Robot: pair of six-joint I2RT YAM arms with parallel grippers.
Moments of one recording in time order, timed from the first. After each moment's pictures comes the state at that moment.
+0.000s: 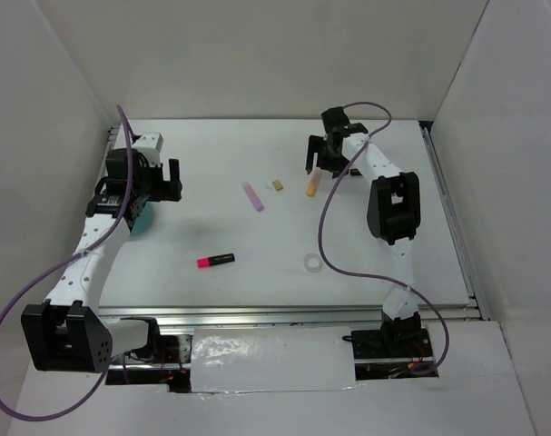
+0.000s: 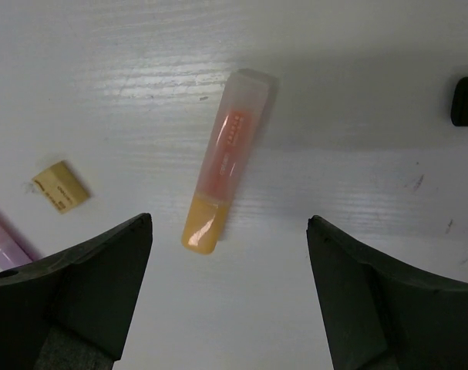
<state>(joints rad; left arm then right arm) -0.01 1.21 1.06 -0.39 0.08 0.01 0.24 2.28 2.03 -0.80 0.00 0.36</state>
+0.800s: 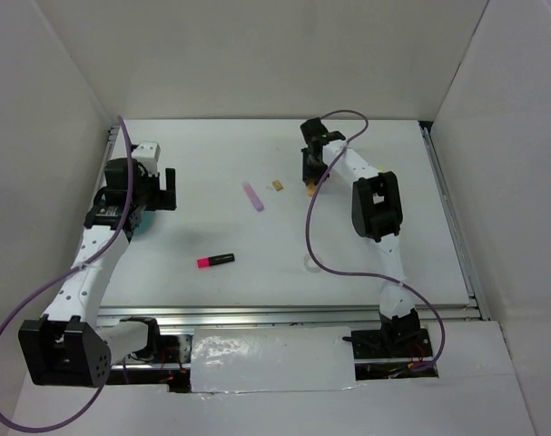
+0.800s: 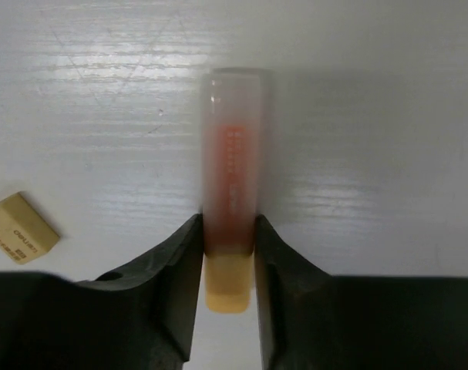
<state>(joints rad) -0.01 1.14 0.99 -0.41 -0.01 0.03 0.33 2.44 2.12 -0.81 0.10 0.33</state>
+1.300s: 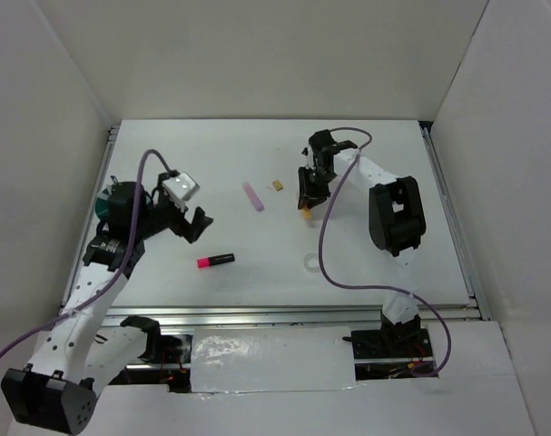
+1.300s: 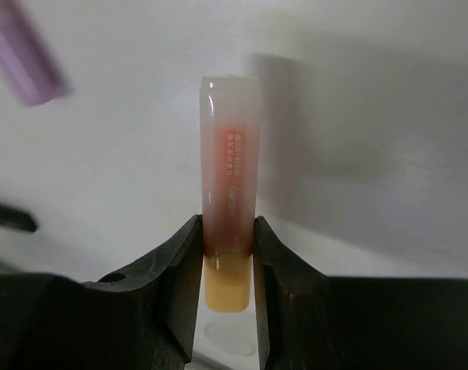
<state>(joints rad) -0.10 0.88 0.84 -0.35 0.48 0.29 0.33 2.18 1.75 -0.83 -0.24 0.25</state>
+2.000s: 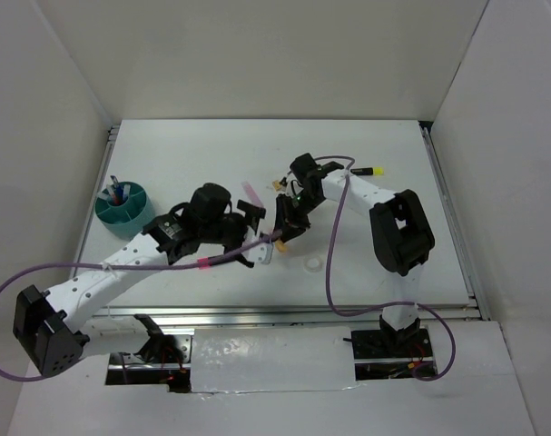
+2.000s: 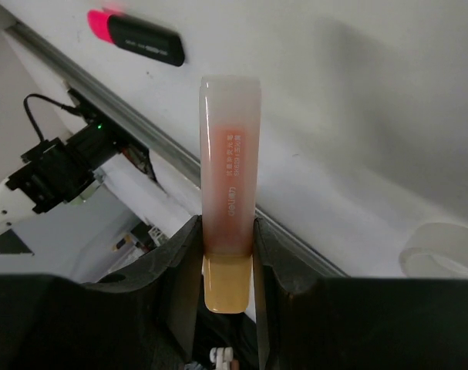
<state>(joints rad) -0.70 1.20 1.04 -0.50 0.41 1.12 0.50 1.94 1.45 -0.82 -0.65 0.47</state>
